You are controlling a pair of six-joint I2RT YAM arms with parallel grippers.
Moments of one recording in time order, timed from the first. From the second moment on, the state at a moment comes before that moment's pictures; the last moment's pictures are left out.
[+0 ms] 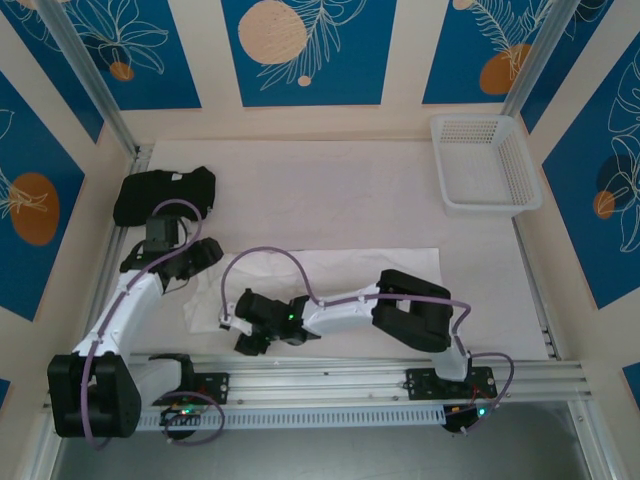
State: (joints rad) left arm 0.00 1.10 0.72 -0.58 0.24 -0.50; right arm 1.31 2.00 1.20 -0.07 -0.08 0.03
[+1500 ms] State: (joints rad) left arm 0.02 1.10 0.72 -0.57 0.31 -0.50; right arm 1.32 2.08 1.27 -0.06 -0.09 0.12
